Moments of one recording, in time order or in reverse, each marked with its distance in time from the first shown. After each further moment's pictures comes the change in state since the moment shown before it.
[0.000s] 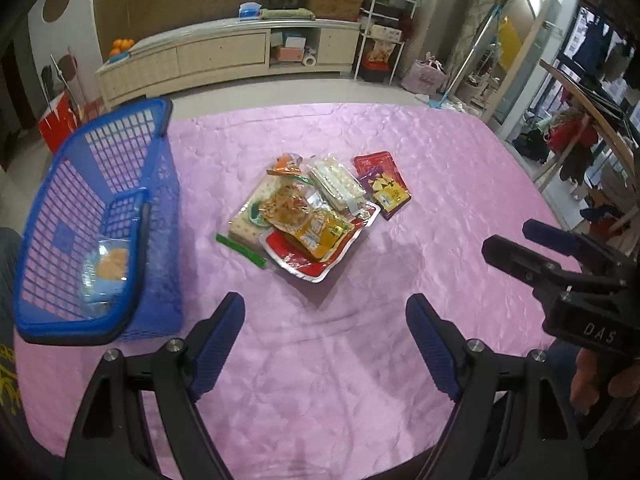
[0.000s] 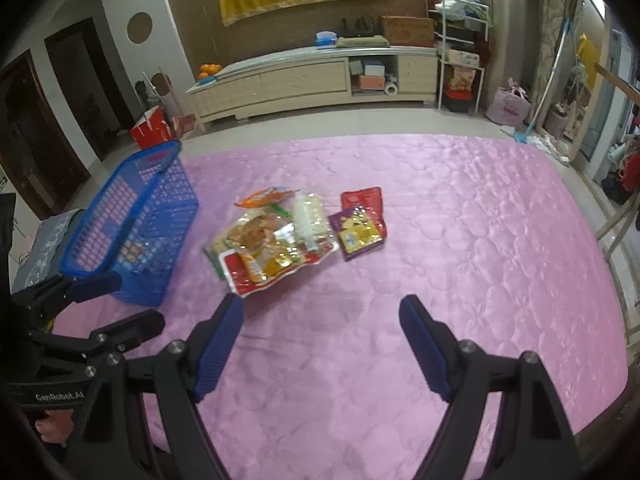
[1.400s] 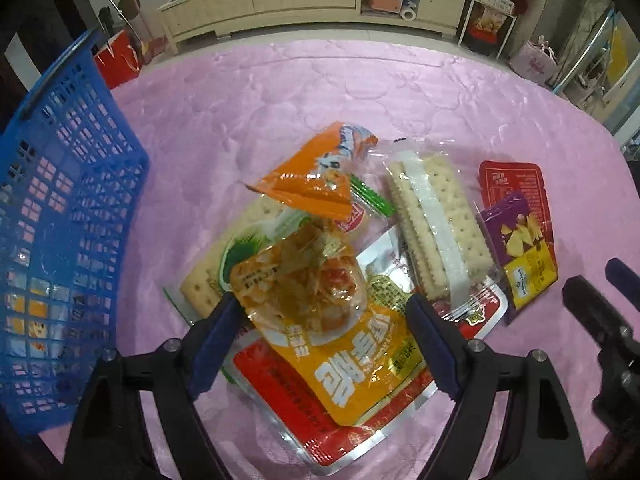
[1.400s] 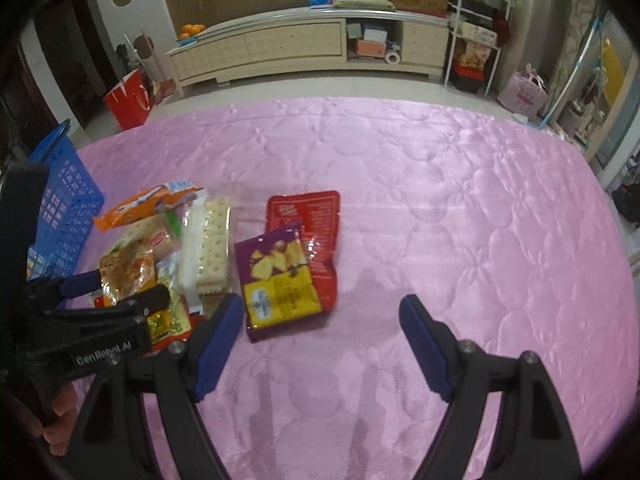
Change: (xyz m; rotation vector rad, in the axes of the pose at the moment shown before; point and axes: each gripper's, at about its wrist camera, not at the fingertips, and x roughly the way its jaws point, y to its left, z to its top) left arm 0.167 0.010 0.072 -0.208 0.174 0.289; right arm 0.136 -0.064 0.051 -0.054 0.124 -0.038
